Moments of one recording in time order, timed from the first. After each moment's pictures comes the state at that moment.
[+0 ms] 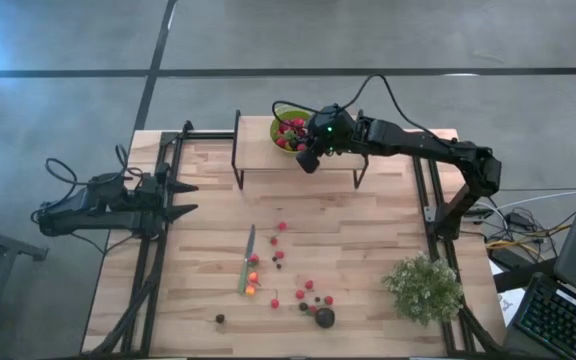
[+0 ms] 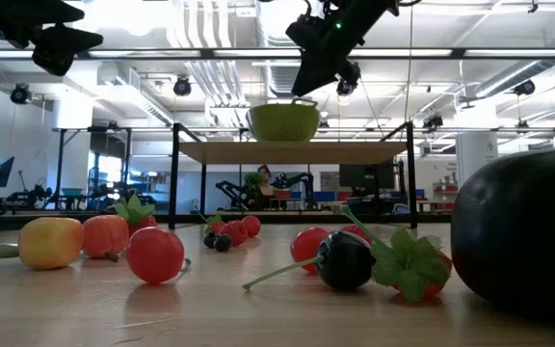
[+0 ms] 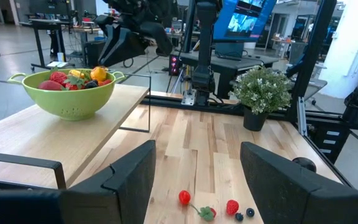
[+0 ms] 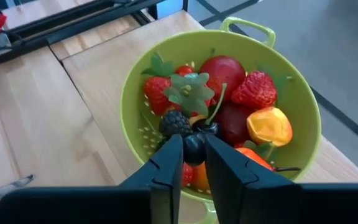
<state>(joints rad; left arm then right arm) 0.02 0.10 0.45 -0.47 -0.09 -0.09 -0.34 1.66 1.52 -0.55 0.21 0.18</state>
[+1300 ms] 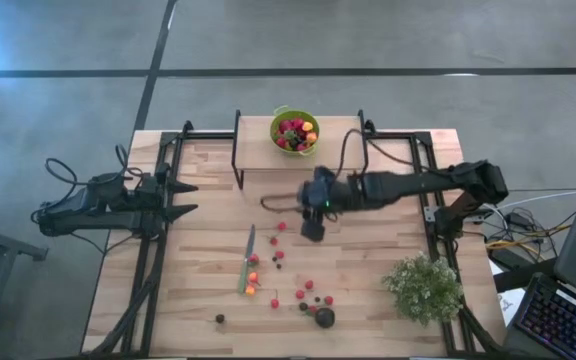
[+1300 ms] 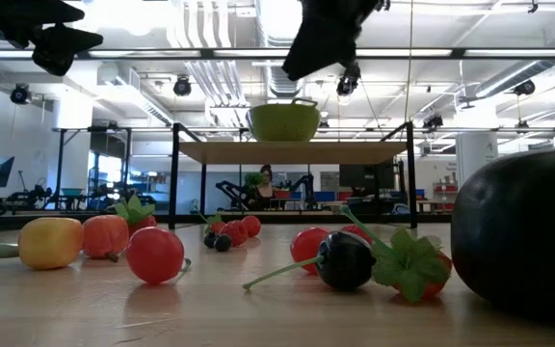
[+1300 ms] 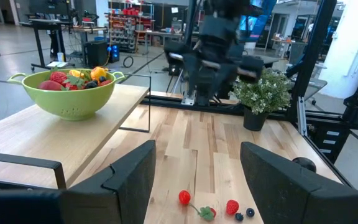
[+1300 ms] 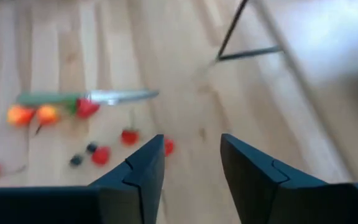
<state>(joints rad) 0.02 0.10 0.45 -0.47 -0.09 -0.09 0.07 1.64 1.40 -0.57 0.24 0.21</state>
